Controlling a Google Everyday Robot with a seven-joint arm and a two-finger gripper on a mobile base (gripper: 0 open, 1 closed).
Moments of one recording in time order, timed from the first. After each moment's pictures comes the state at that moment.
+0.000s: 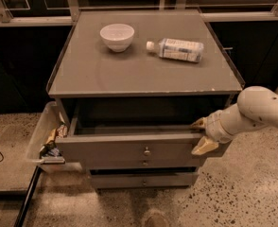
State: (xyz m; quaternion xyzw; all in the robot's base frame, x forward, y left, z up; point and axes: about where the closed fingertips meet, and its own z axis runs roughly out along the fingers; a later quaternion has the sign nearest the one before) arm 0.550 -0.220 0.640 -0.67 0.69 0.07 0.26
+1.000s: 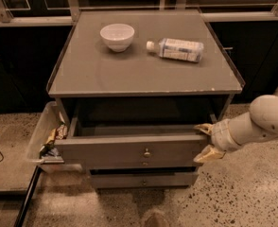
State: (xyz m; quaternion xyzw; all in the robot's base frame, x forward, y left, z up) arm 0.512 -0.228 0.630 -0.66 0.69 0.11 0.27
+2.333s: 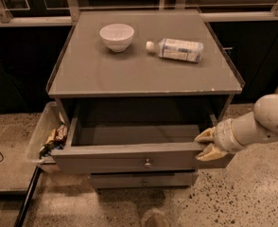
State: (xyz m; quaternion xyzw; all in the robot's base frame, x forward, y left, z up) arm 0.506 -0.221 0.648 -0.66 0.68 0.11 0.28
